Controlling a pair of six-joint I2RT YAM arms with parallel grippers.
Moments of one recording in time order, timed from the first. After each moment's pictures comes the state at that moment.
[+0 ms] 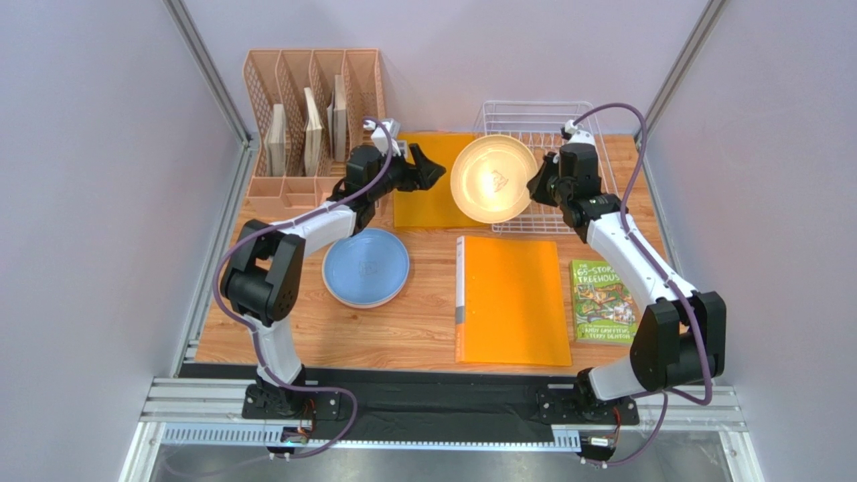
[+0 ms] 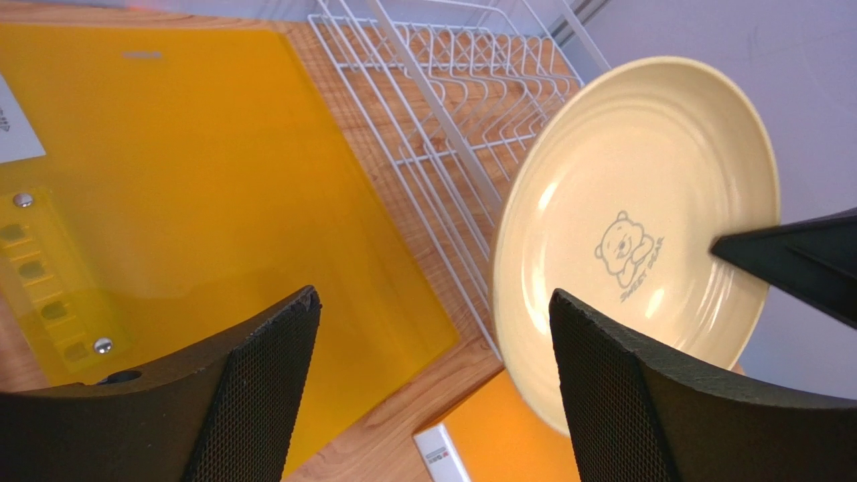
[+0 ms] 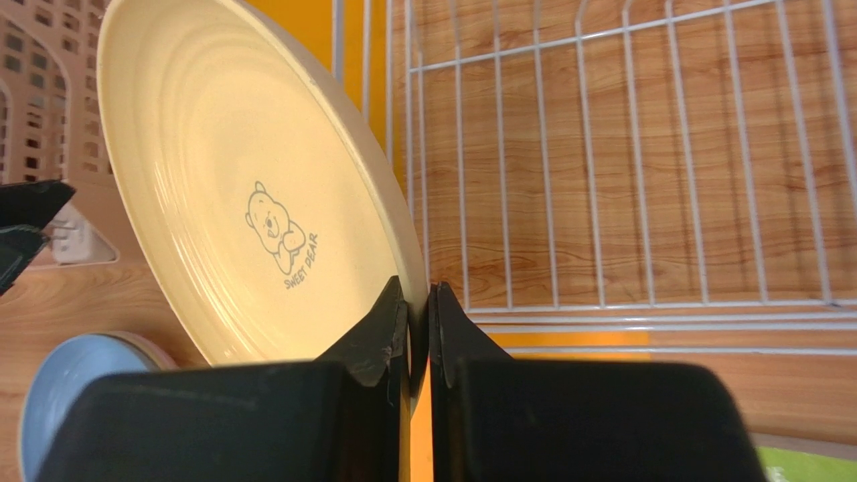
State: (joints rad) left arm -0.42 1.85 1.21 0.49 0.31 -0.52; right arm 0.21 1.45 1.17 -0.24 0.05 0.41
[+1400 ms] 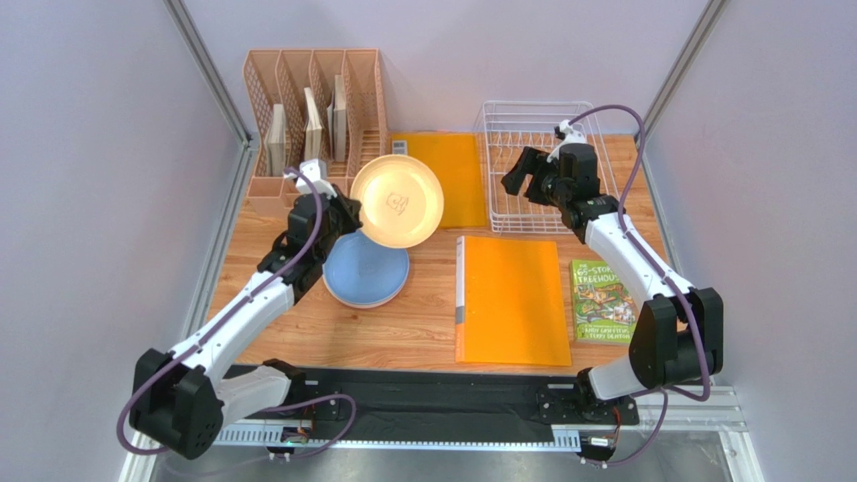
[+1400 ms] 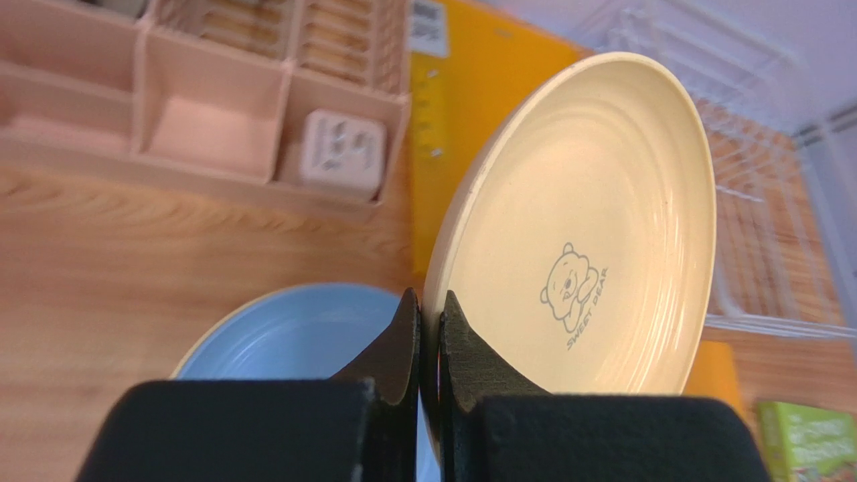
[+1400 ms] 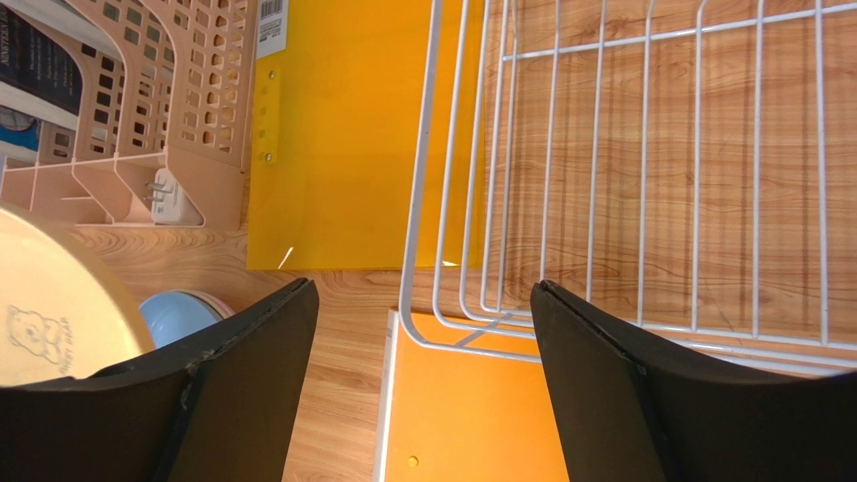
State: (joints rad) left arm -0.42 1.12 0.78 0.06 -0.22 -0.53; right arm 0.21 1.46 1.14 -0.16 -0.13 0.46
